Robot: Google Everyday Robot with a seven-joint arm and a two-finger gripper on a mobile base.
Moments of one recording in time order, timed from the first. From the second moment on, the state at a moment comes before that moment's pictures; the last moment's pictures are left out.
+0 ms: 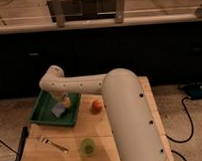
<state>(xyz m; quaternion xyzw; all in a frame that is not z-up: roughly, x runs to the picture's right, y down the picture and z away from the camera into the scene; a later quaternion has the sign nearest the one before) -0.231 0.102 0.882 -0.23 -0.14 -0.38 0.89</state>
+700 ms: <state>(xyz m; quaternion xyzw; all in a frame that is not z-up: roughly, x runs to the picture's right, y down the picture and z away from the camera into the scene) -0.232 0.103 0.879 -0.22 -0.14 -0.39 0.88</state>
